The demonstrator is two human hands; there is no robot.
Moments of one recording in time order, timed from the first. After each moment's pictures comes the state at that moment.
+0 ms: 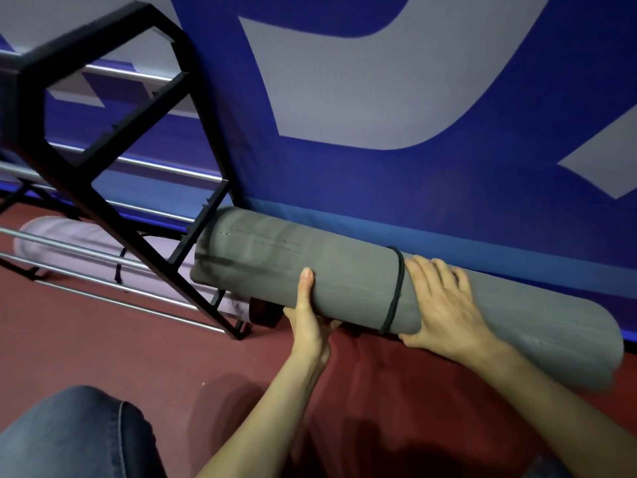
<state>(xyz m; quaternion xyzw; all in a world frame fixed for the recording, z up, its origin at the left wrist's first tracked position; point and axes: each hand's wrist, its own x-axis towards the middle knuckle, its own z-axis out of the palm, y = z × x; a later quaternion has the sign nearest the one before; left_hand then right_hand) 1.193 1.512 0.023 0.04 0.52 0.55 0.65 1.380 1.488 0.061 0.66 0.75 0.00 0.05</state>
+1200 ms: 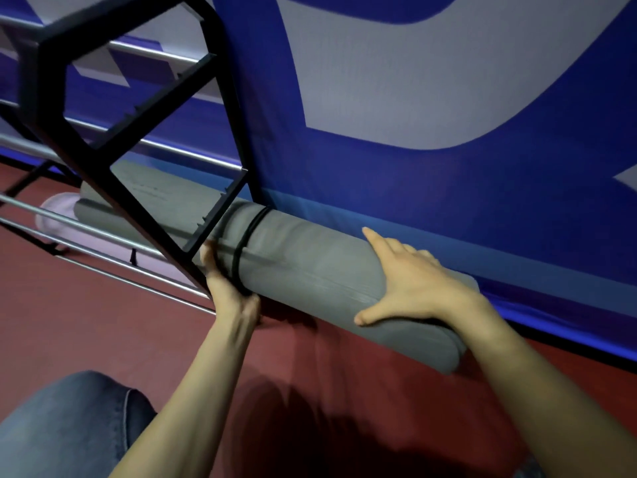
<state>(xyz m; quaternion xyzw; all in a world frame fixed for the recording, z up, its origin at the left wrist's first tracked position) 1.082 1.562 0.034 -0.01 0.43 0.70 0.57 1.319 1.542 0.124 0.59 0.77 -0.21 0.06</state>
